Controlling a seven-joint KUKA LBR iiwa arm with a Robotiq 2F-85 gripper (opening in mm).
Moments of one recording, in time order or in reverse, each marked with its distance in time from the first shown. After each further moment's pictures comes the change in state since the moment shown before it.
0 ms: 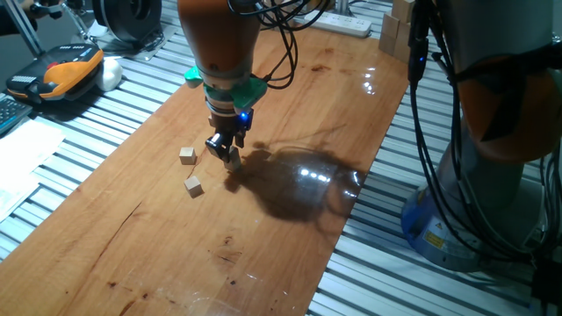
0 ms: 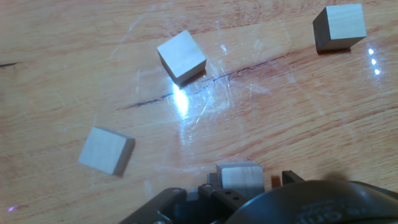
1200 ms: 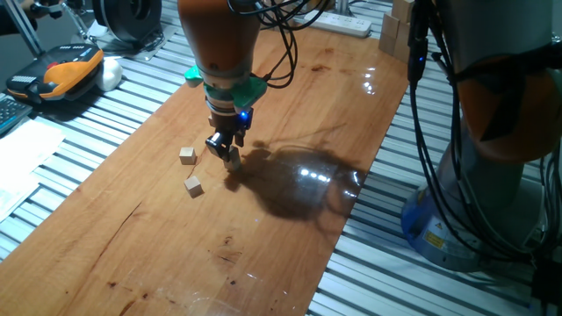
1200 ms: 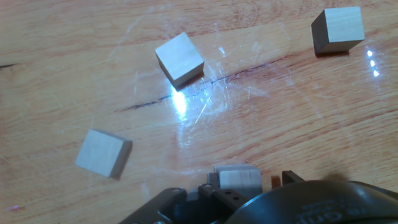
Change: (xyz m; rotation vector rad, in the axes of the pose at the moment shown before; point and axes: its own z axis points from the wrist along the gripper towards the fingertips) arm -0.003 -0.002 0.001 0.001 -0.003 -0.003
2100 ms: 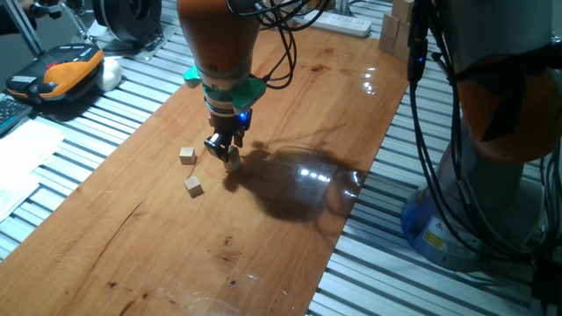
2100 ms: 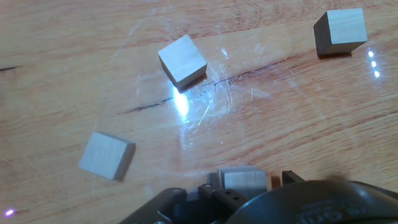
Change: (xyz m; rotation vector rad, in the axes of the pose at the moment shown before) arm -0.001 0.004 -0.001 -0.001 -0.004 0.004
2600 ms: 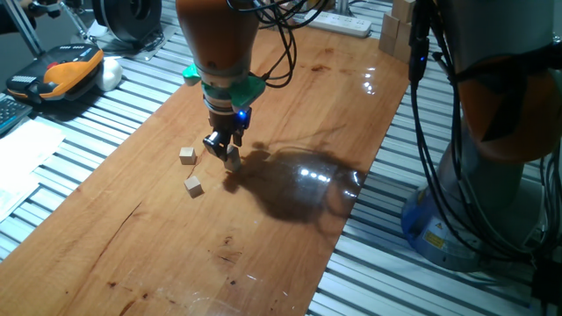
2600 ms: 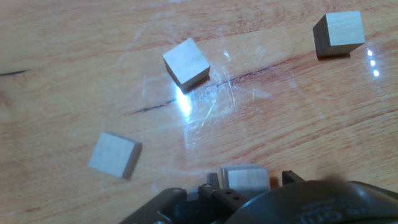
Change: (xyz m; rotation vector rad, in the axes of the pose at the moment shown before) arm 0.000 0.004 -0.011 -0.003 0.000 0.011
